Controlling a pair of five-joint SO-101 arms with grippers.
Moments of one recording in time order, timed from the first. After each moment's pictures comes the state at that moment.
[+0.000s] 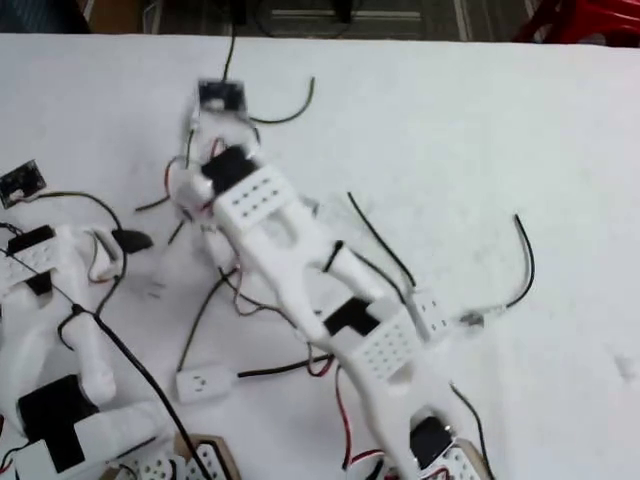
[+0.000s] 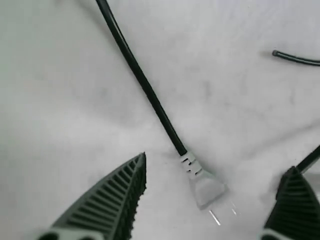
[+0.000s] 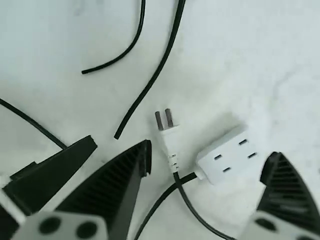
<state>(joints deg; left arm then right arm) -32.1 -9.7 40.9 53.4 10.5 -43.1 38.2 -52.6 86.9 -31.3</state>
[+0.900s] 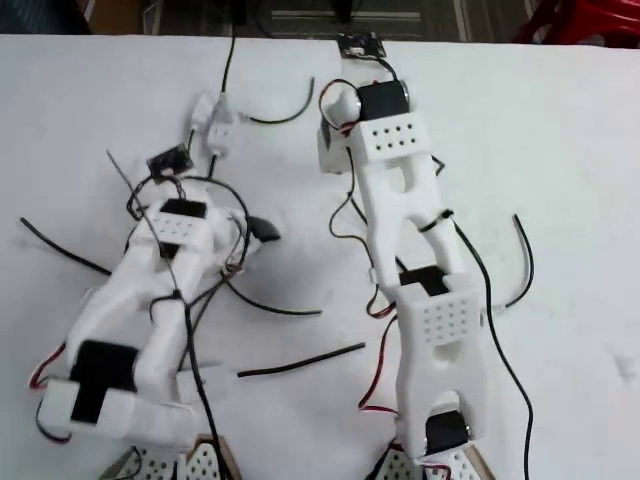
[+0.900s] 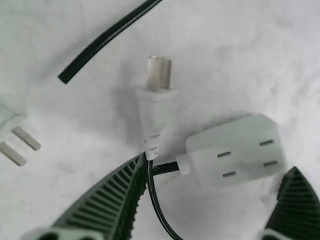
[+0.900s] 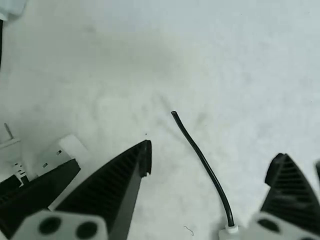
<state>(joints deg) 3.2 -0.4 35.6 54.7 38.6 -17.8 38.1 -54.7 98.5 -6.9</state>
